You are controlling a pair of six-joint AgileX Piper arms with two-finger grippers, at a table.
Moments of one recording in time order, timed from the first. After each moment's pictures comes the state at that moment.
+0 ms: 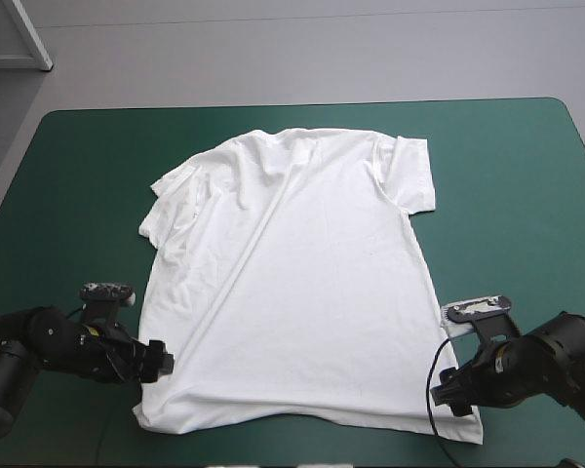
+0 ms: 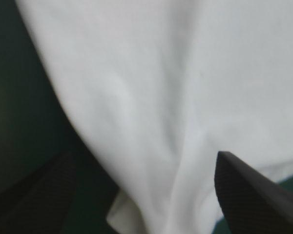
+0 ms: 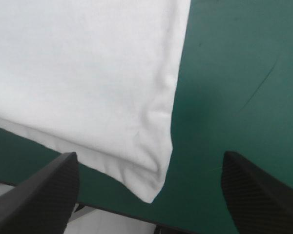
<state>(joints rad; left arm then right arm) -0.02 0.97 -0.65 -0.31 1.09 0.23 0.50 0.91 -0.72 -0.01 1.21 0.19</state>
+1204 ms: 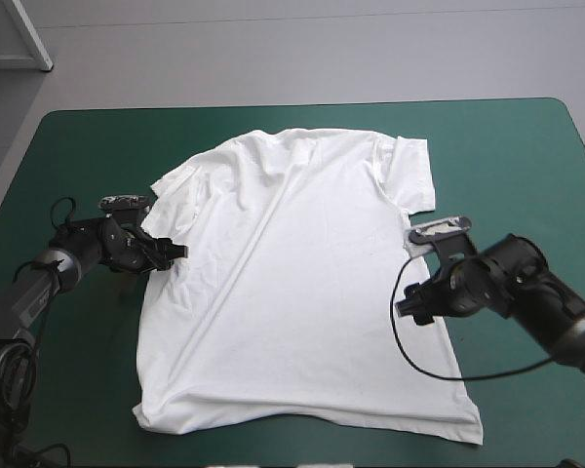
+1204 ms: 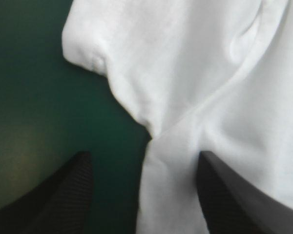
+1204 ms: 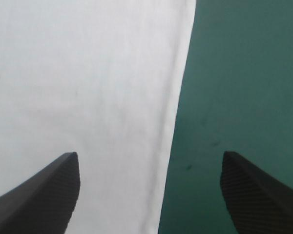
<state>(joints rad) -0.04 1.64 -0.99 -0.16 0.52 0.09 0.50 1.23 -1.00 -0.15 1.01 0.20</state>
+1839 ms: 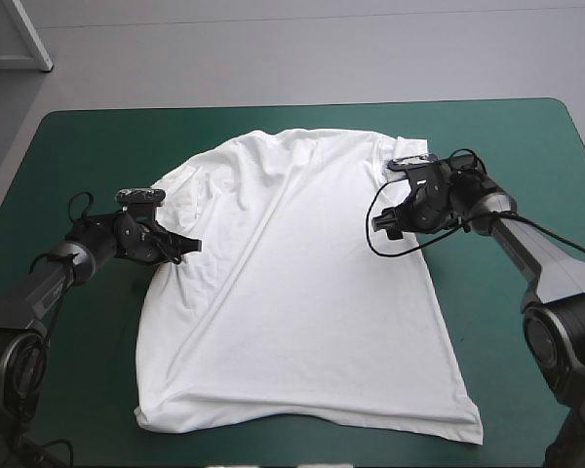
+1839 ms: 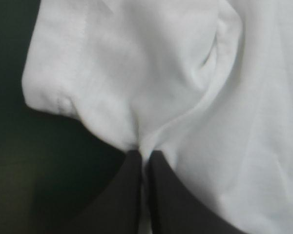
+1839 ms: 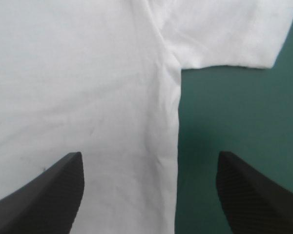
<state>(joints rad) -0.09 1.70 -1.02 -0.17 0.49 0.09 0.29 1.83 -1.45 0.00 0.86 0.01</state>
